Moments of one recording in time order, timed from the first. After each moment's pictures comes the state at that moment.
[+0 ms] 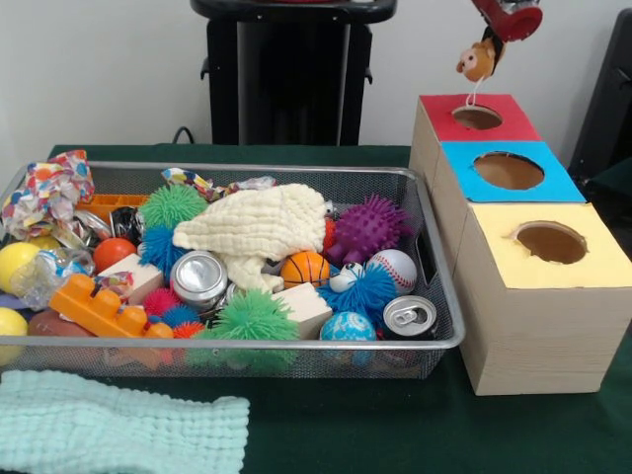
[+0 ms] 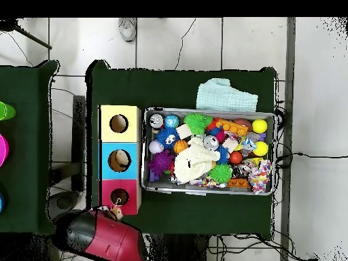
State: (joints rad) arm 0.51 -0.74 -0.42 2.07 0.58 0.66 2.69
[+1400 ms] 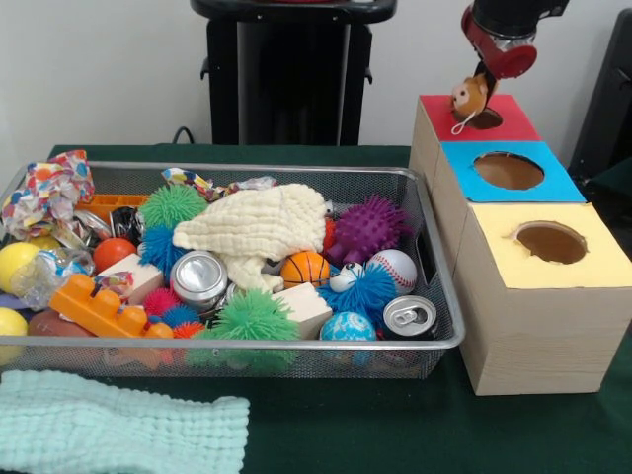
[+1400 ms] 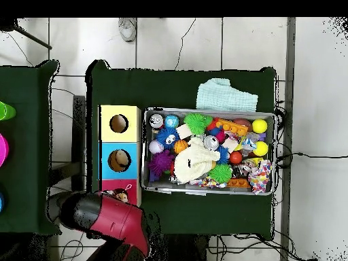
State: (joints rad) arm 0.48 -0.62 -0.43 1.96 0.58 0.66 2.69
